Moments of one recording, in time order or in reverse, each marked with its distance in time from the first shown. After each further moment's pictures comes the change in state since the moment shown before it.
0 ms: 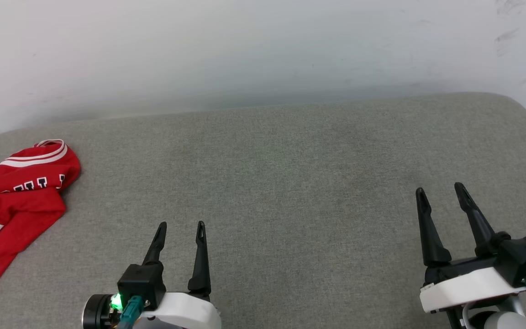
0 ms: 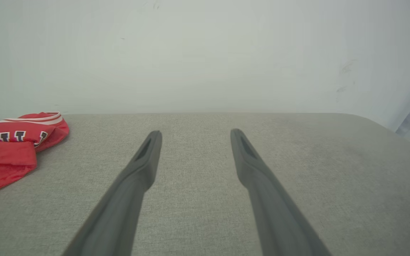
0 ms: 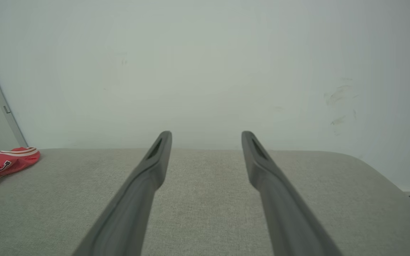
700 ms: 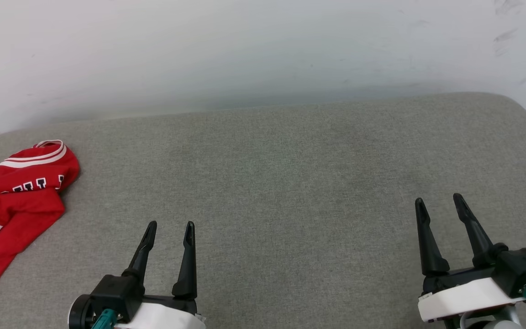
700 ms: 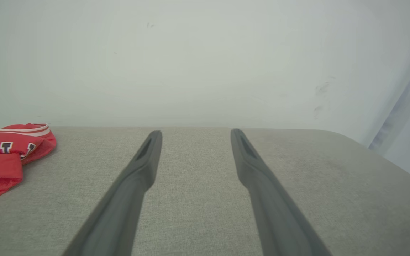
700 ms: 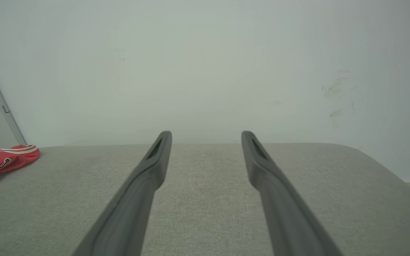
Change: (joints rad) left arm 0.088 -0.157 0.253 -0.014 0.110 -0.330 -0.045; right arm 0.028 -0.001 0.006 0.027 0.011 0.000 -0.047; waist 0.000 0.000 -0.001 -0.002
